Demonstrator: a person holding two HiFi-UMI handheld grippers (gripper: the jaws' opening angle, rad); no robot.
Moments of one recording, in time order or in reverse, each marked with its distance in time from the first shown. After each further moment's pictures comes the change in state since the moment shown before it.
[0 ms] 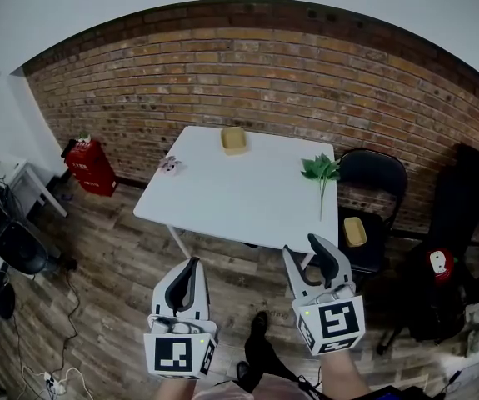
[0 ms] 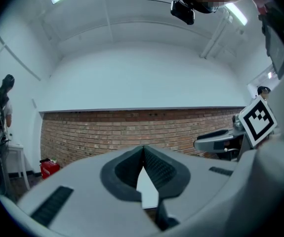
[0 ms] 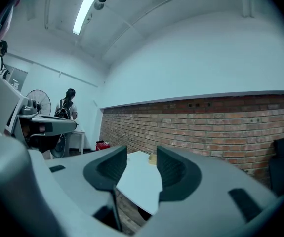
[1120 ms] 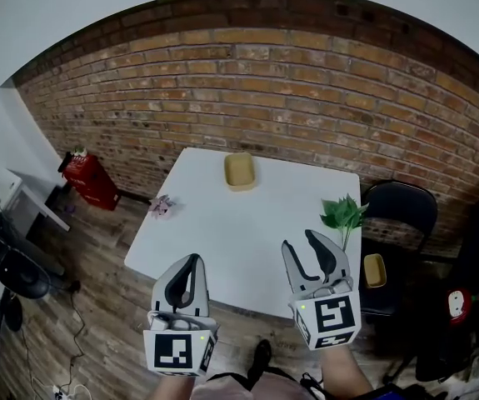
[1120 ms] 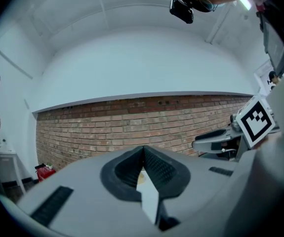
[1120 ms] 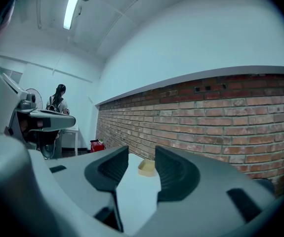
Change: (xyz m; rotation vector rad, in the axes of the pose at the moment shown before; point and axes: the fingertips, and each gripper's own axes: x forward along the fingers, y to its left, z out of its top) left arm 0.243 0.057 -0.027 0.053 0.059 0.027; right arm 0.239 -0.107 -0.020 0.025 0.035 0.038
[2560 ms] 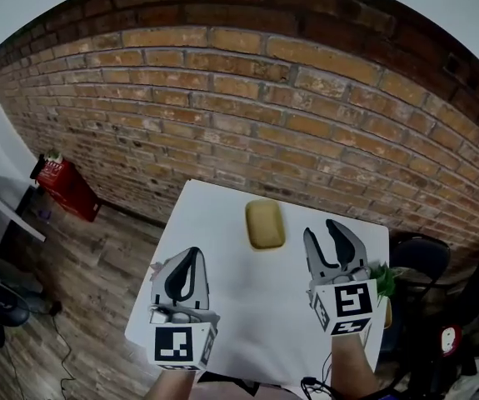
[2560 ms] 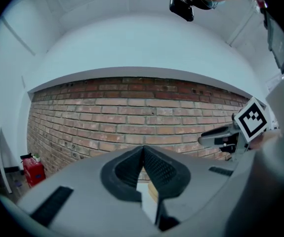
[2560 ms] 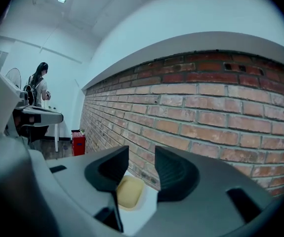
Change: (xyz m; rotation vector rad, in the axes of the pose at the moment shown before) left arm 0.240 0.182 -0.059 -0.120 0.023 -0.001; right arm 0.288 -0.055 0.014 -0.084 0.104 -0.104
